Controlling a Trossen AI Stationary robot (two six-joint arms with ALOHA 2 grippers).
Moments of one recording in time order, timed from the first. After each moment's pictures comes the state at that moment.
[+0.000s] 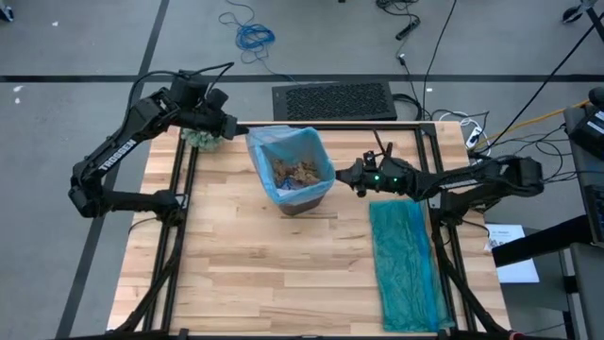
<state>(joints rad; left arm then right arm) 0.77 1.14 1.38 -0.93 0.50 -0.49 -0.20 1.27 0.42 0.70 0.03 1.51</state>
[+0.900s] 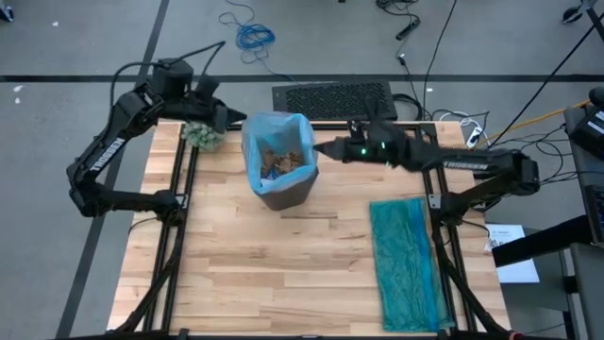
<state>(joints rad) 0.77 1.15 1.55 -0.93 0.51 -0.41 -0.23 1.31 1.07 0.06 0.01 1.09</state>
